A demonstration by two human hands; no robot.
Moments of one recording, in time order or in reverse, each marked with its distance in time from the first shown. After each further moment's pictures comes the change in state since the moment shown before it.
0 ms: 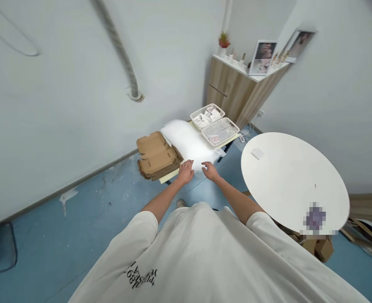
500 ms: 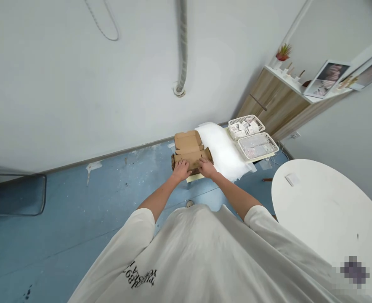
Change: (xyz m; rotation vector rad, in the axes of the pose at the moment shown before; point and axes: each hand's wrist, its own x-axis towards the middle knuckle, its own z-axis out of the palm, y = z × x) left_hand -0.071 -0.194 -0.069 0.153 -0.039 -0.227; right_hand 0.088 -0.172 0.119 -0.411 -0.321 -0.406
